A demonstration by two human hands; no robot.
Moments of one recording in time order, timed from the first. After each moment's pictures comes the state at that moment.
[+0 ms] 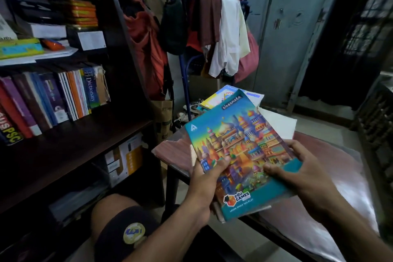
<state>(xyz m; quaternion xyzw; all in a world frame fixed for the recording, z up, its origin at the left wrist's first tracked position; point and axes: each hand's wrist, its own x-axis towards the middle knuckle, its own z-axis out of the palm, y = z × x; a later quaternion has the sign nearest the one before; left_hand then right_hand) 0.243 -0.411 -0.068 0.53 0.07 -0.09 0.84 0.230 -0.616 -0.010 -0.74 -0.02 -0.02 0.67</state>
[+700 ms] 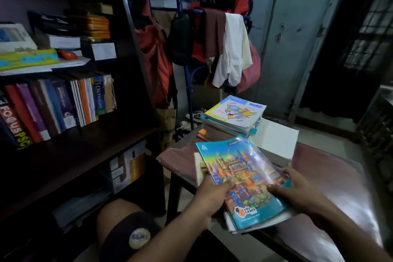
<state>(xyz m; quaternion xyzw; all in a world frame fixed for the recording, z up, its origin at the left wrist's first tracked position) 0.254 -0.411 -0.084 0.64 0.10 -0.13 0.75 0.258 -0.634 -0.048 -0.85 0.07 0.06 0.52</state>
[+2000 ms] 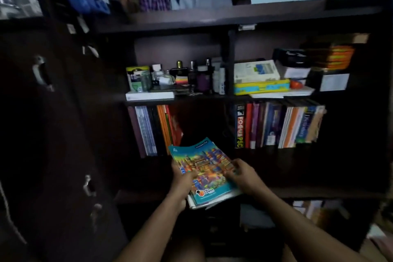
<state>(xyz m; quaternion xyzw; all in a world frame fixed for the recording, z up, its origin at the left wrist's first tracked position) 0.085 0.028 -0.061 0.52 0.44 0.40 0.62 0.276 -0.058 -0.061 -0.77 -0.48 0.21 0.36</state>
